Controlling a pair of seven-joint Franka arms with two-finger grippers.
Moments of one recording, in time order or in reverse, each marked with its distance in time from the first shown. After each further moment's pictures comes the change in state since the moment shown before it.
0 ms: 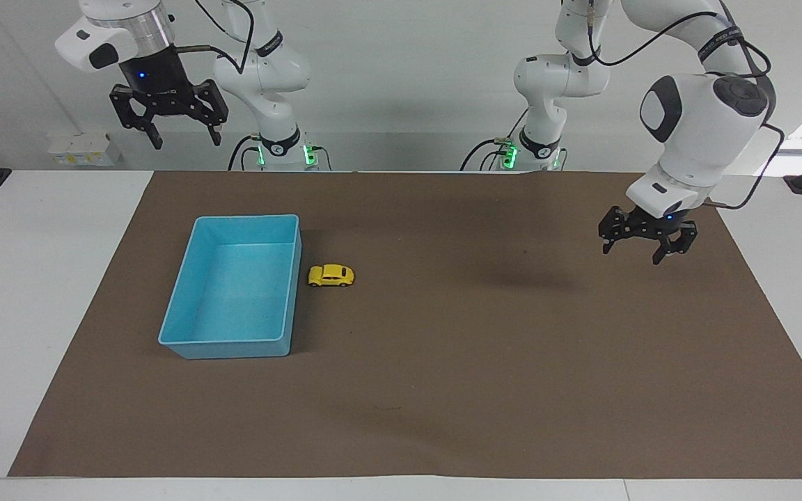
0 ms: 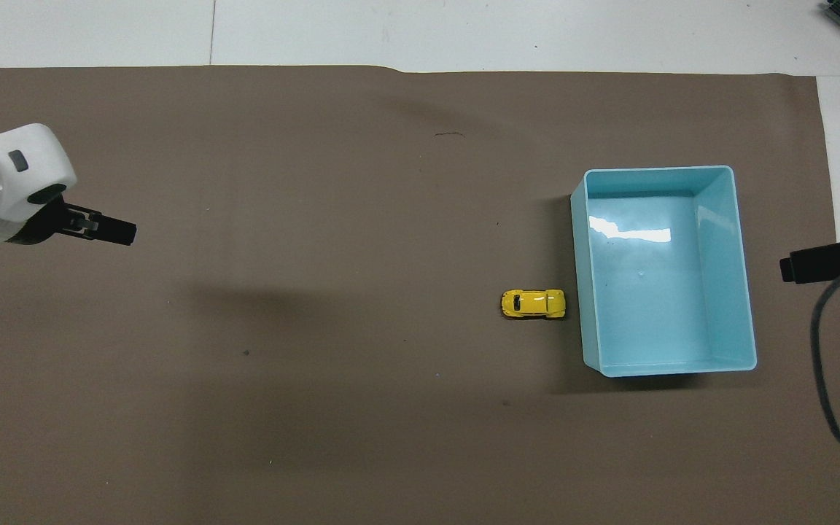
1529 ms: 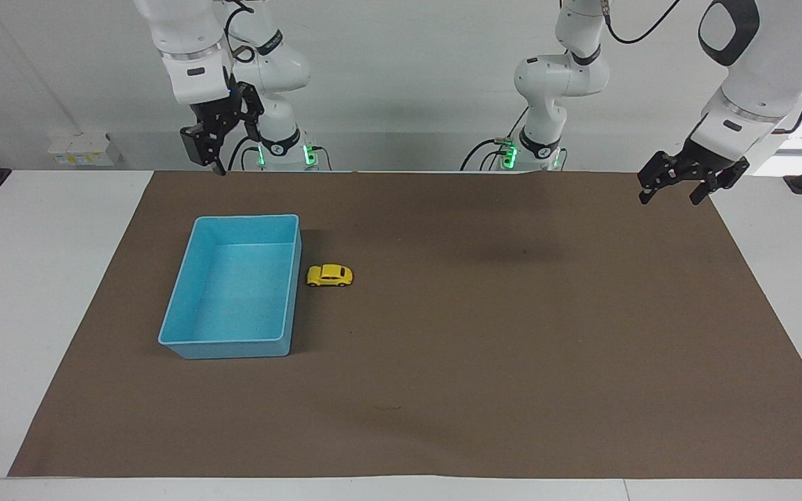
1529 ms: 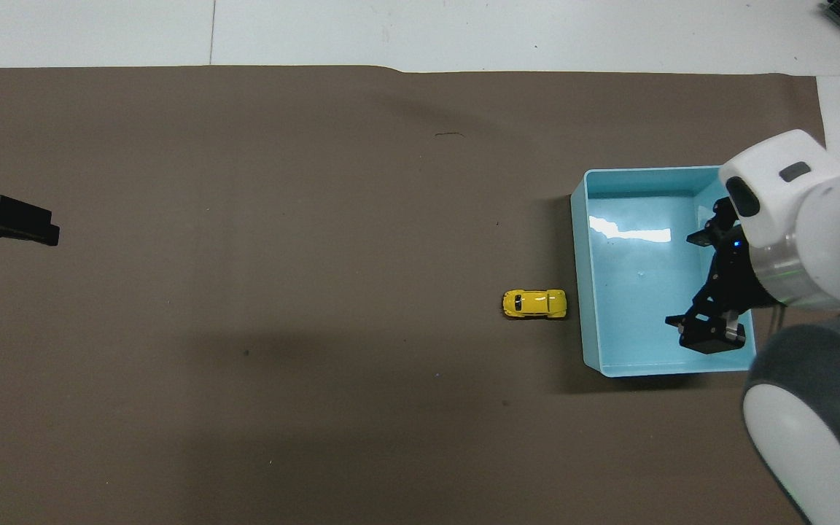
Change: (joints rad) left arm 0.039 -0.011 -0.013 0.258 -0.007 -0.373 -0.186; right arm 0.141 -0.001 0.039 -0.240 0.013 0.203 -0.973
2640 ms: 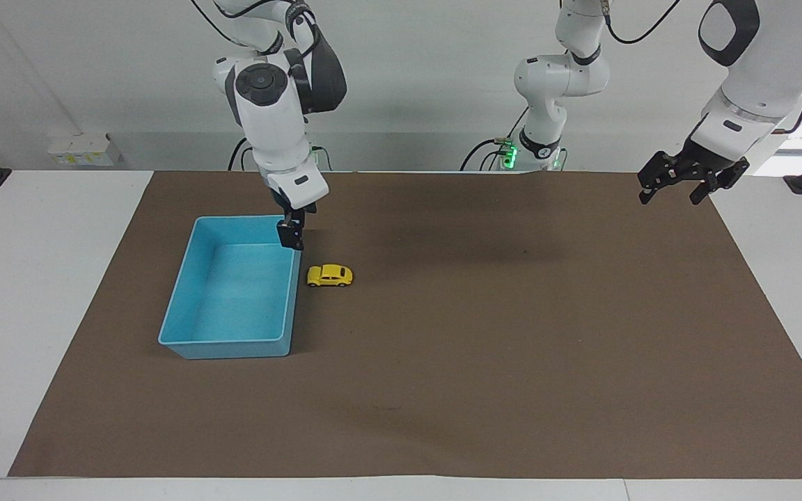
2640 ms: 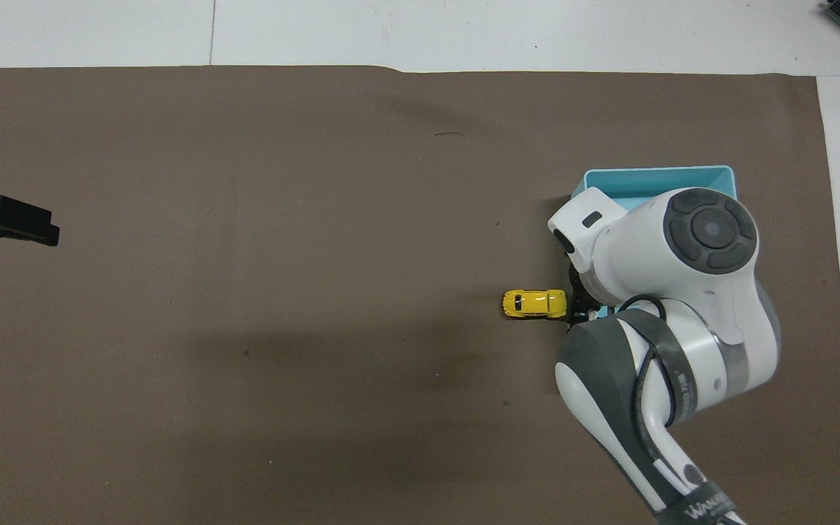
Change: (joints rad) left arm 0.000 0.000 0.000 0.000 0.000 -0.001 0.000; right arm 0.113 0.130 0.002 -0.306 0.000 0.442 -0.099
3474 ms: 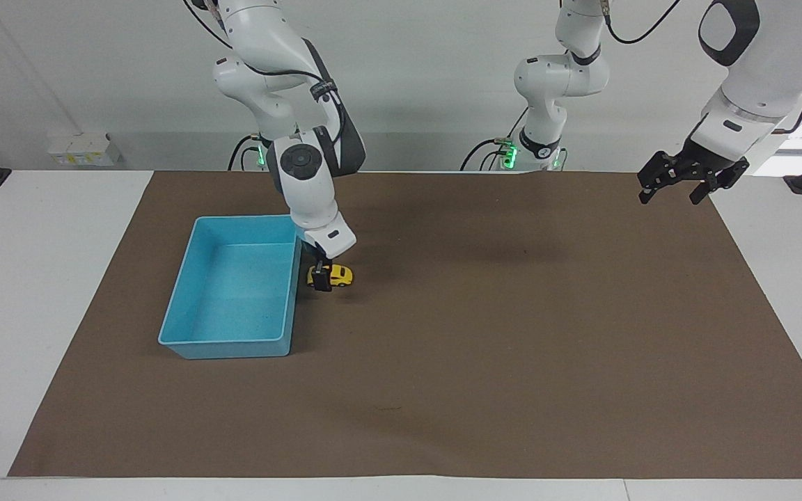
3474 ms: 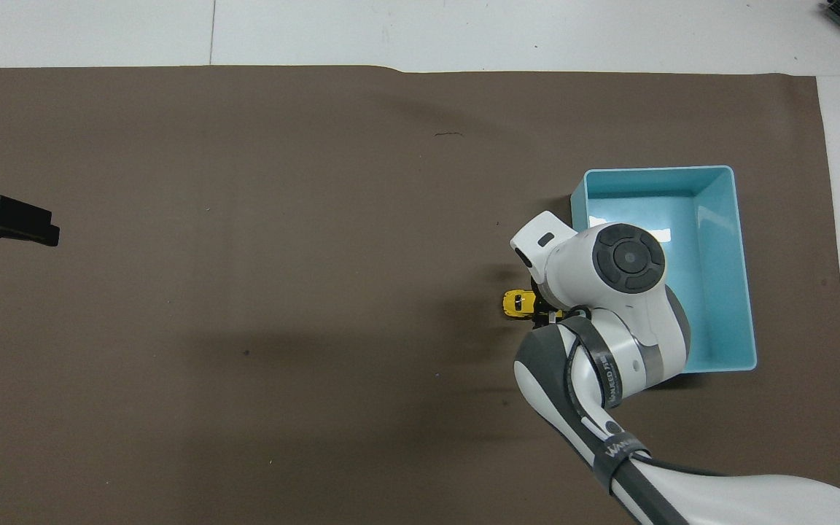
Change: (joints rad) left arm 0.000 0.000 0.000 0.000 0.000 -0.001 0.000; right arm 0.022 0.155 0.000 -0.080 -0.001 0.261 -0.001
